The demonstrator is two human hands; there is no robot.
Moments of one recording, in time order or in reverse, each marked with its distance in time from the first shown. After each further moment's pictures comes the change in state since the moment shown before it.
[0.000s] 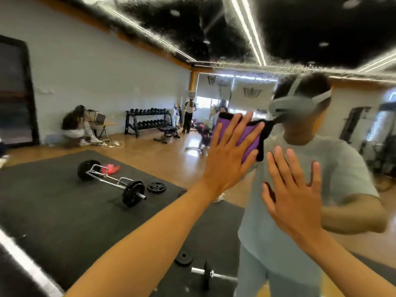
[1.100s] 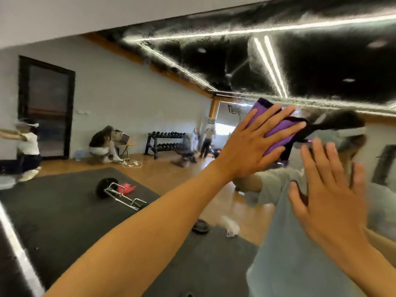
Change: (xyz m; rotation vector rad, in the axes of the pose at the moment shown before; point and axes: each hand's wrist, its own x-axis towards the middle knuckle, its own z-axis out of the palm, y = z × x) left_hand 0.113 -0.048 -0.041 0.094 0.071 0.312; right_hand 0.107 0.020 -0.023 0.202 0.039 0.114
